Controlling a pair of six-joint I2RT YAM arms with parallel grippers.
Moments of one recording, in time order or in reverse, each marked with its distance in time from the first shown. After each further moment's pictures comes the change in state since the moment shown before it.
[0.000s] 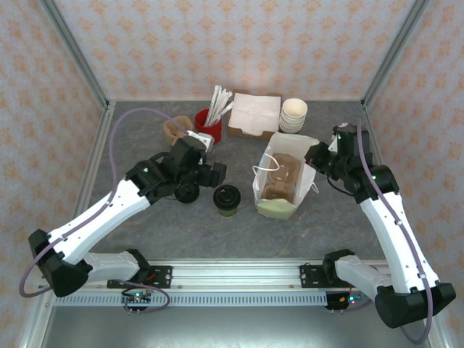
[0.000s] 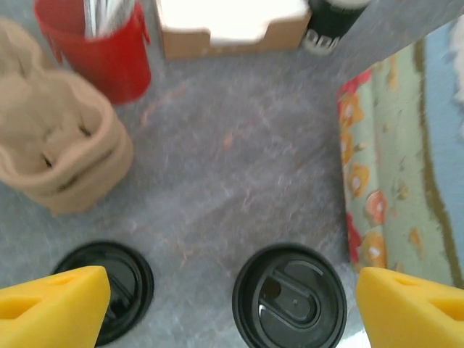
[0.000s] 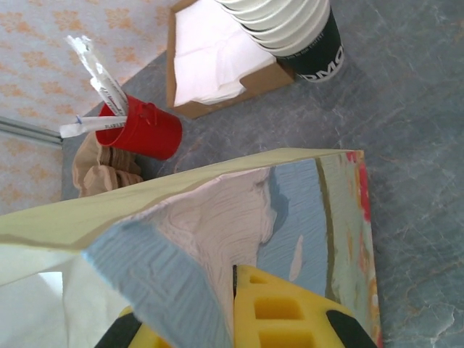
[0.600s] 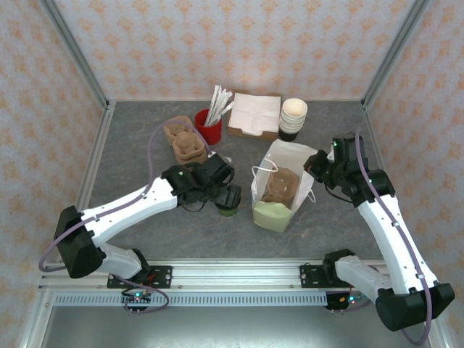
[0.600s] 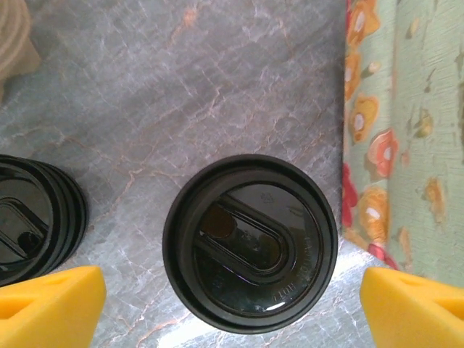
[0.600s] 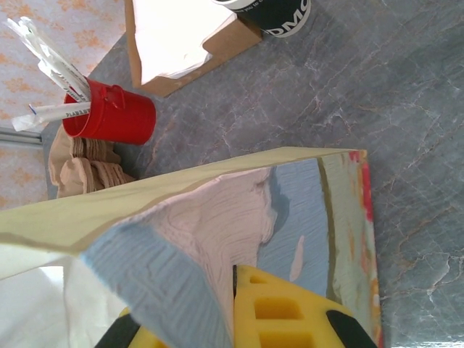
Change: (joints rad) left arm -0.131 0.171 -0.043 -0.037 0.029 -0.127; right arm 0.003 -0.029 -0.083 -0.026 -0.003 0.089
